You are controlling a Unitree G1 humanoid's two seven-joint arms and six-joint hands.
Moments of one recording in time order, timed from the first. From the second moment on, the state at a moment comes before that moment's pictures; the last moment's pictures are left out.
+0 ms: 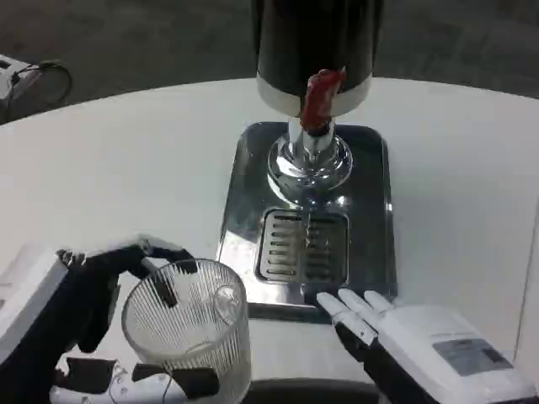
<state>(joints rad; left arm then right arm) 0.22 0.51 0.28 -0.37 0.28 -0.52 -0.14 0.23 -0.21 0.24 -0.95 -1.11 0.14 0.71</state>
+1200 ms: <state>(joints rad) 0.03 0.50 0.24 -0.25 0.36 -0.50 -0.14 0.26 -0.20 0.15 -0.99 -1.10 0.11 0.73</state>
